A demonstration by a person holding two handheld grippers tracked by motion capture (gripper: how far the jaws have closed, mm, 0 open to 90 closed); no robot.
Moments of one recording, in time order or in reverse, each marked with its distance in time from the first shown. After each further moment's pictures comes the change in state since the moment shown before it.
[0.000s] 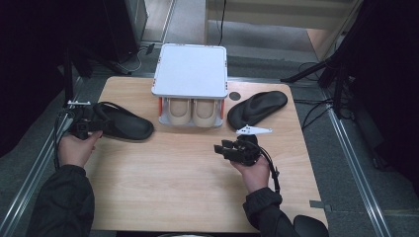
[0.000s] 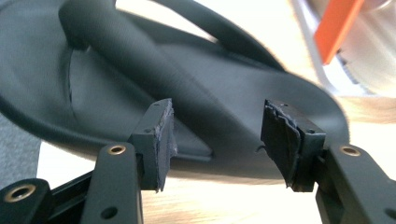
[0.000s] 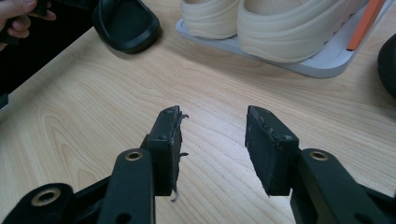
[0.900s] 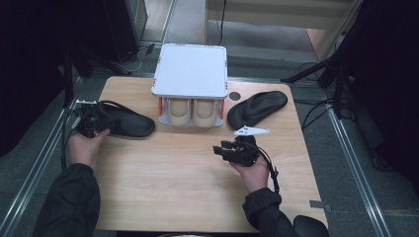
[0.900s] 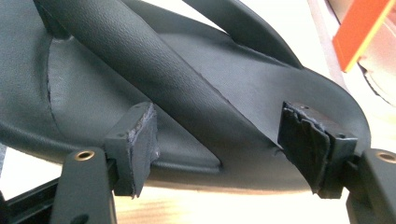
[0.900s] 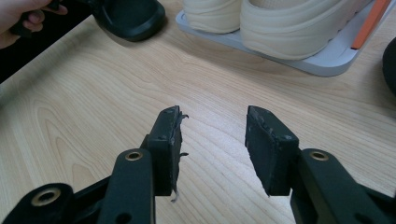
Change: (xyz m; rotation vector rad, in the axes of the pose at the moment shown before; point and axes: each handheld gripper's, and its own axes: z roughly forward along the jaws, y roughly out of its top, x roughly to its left) left arm 0.000 0.004 0.027 0.014 0.012 -0.045; right arm 0.004 -0.001 0.002 0.019 -0.019 -0.025
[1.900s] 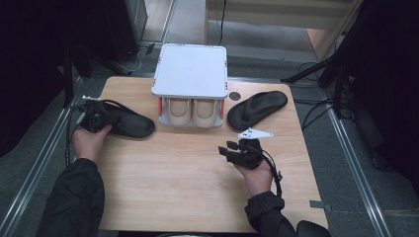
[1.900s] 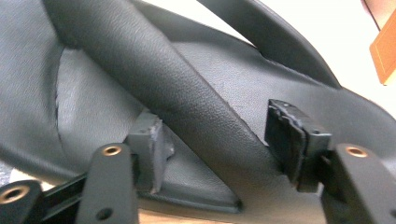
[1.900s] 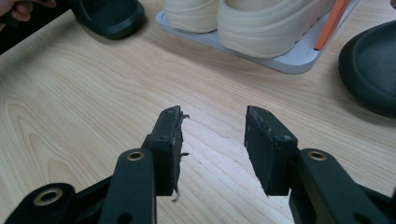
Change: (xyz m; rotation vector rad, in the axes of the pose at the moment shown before) left arm 0.004 0.013 0.016 0.039 0.052 0.021; right arm 0.002 -0.006 -0.012 -0.015 -0.094 -0.028
